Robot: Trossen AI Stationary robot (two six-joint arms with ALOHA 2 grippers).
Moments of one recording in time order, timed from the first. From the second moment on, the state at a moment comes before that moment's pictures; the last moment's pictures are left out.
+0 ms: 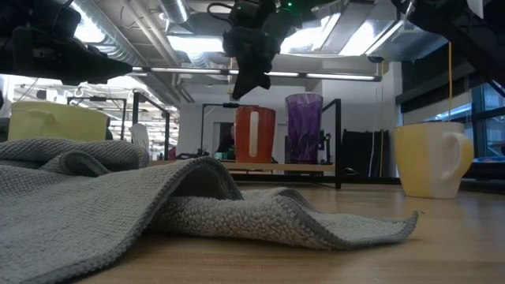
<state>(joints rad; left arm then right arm) -0.04 0.04 0.02 -0.01 -0.16 0.24 -0.34 2.20 2.23 -1.11 -0.20 -0.11</state>
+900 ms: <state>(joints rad) -0.04 0.04 0.02 -0.01 -0.16 0.24 -0.35 2.20 2.23 -1.17 -0.19 0.09</state>
